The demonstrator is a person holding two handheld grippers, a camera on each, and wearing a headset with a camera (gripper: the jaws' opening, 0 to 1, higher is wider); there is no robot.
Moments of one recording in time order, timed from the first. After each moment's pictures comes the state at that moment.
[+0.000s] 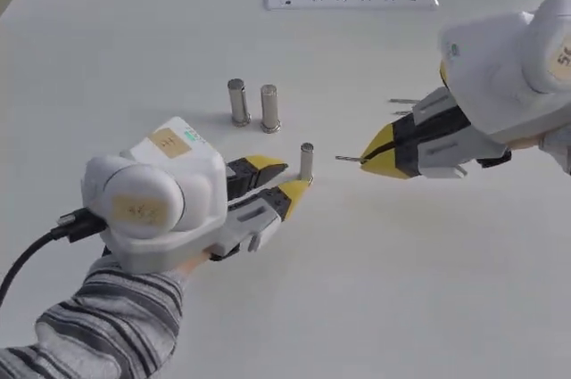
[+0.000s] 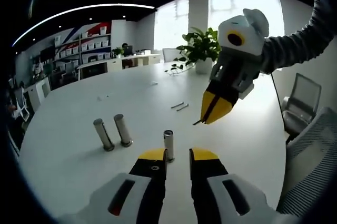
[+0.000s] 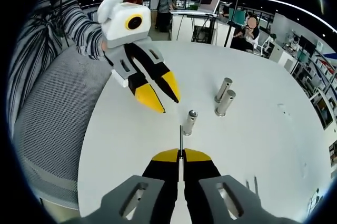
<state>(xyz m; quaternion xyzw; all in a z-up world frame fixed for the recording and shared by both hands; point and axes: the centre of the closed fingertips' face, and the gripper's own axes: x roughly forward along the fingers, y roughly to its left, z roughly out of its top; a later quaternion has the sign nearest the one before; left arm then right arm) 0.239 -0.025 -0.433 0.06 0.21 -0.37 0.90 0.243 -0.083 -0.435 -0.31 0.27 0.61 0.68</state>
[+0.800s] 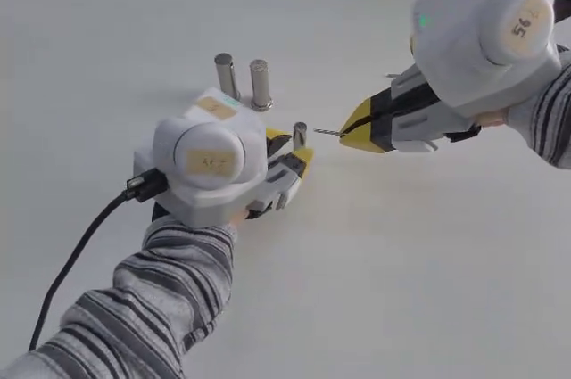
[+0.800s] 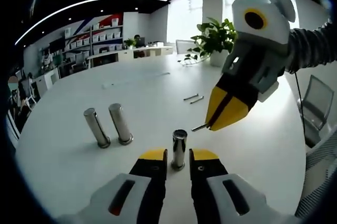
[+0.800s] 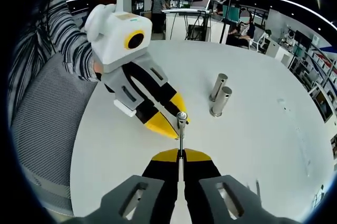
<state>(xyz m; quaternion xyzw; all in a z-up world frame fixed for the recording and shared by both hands) 0.273 -0.039 -0.466 0.05 0.24 -0.32 0.91 0.260 -0.070 -0.450 -0.30 0.27 0.60 0.69</state>
